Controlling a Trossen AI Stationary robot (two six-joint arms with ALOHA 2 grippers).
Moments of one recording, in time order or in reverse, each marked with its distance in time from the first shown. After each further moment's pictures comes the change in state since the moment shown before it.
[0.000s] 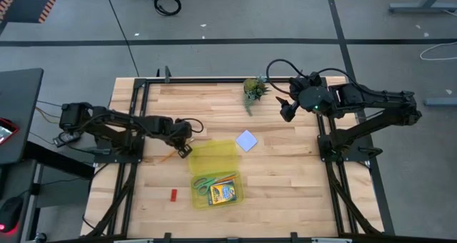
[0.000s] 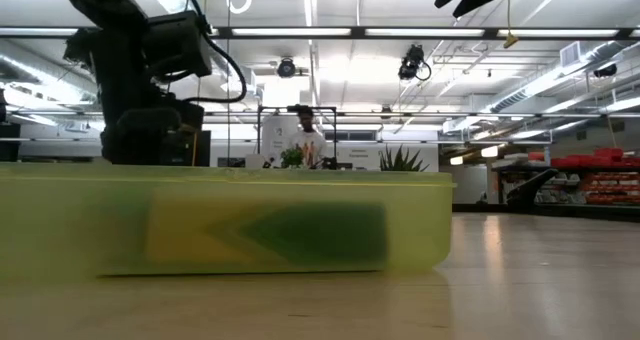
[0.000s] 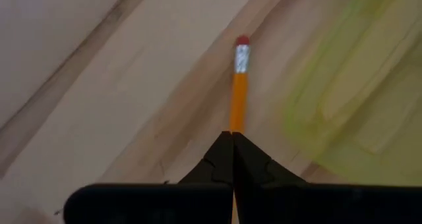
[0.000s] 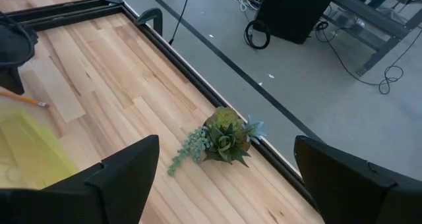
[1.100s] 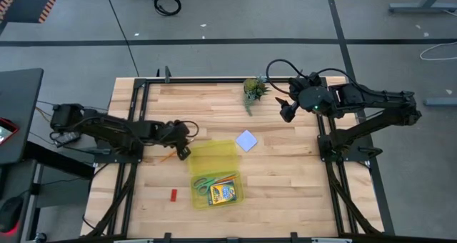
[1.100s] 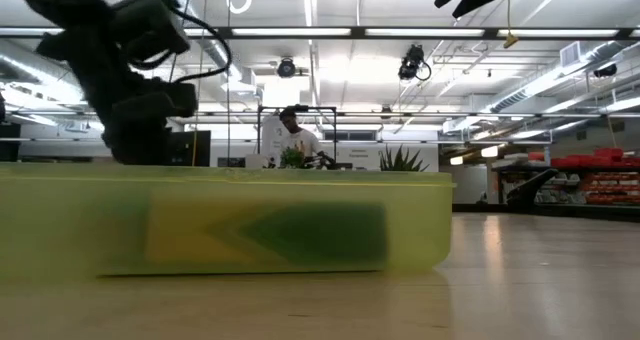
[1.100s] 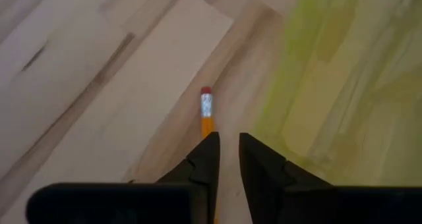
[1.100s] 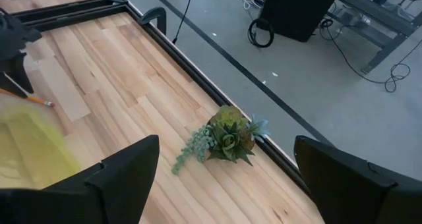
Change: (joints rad) left arm -0.090 -0.136 -0.139 0.254 -0.122 0.053; right arm 0.000 0.000 0.000 0.000 -0.015 0.009
